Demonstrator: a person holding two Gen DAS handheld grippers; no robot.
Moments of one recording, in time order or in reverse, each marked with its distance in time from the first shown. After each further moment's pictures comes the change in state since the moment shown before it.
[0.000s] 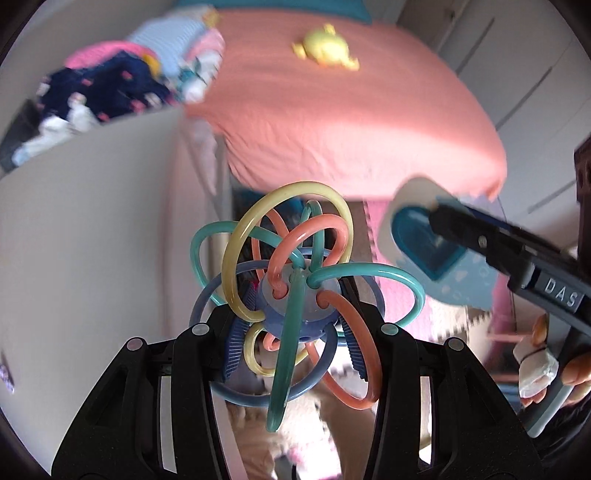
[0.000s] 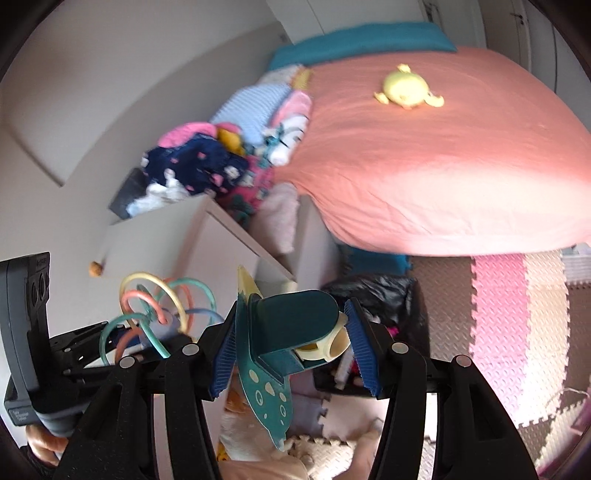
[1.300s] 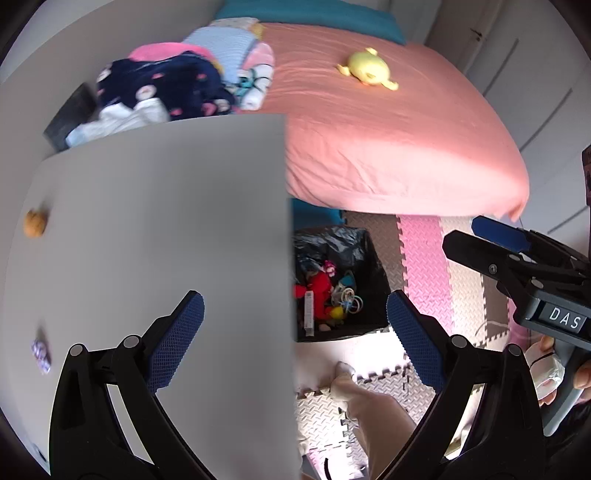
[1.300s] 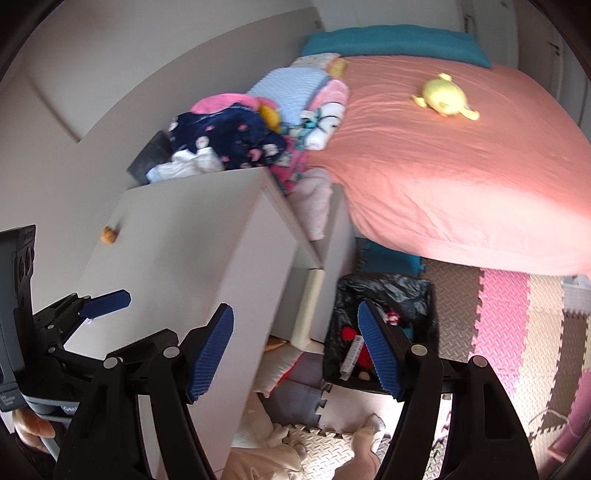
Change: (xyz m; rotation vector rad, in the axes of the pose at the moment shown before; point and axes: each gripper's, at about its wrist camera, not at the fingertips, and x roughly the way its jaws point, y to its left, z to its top) left arm -0.064 0.080 -0.038 -0.095 -0.112 0.101; right arm -0.002 0.107 -0.014 -0.185 0.017 0.046
